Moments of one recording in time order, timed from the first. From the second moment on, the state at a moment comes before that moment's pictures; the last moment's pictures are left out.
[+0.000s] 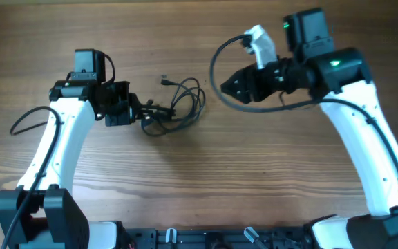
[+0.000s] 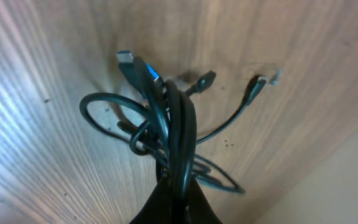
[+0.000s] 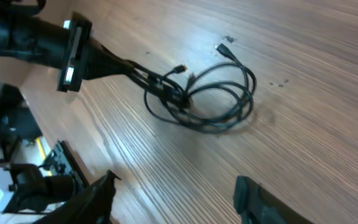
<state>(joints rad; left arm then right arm) 0.00 1.56 1.17 -0.88 0.35 -1.62 0.35 1.58 1.60 -1.03 -0.59 -0.06</state>
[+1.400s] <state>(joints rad) 0.03 1.56 1.17 -0.70 0.70 -1.98 0.63 2.10 1.61 -0.61 -0.34 0.70</state>
